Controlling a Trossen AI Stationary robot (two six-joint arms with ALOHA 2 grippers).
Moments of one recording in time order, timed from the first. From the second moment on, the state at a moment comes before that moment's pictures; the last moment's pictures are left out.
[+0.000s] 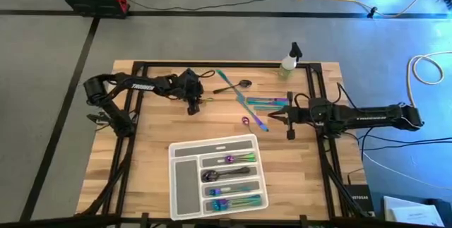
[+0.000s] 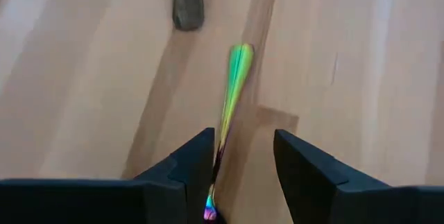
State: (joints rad) left arm 0.54 1.64 0.76 -0.10 0.12 0.26; right arm -0.07 0.57 0.21 0.13 -0.03 -0.26
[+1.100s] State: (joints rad) left arm 0.34 1.64 1.05 -0.49 0.04 0.08; right arm -0.07 0.57 0.21 0.10 -0.03 -0.24
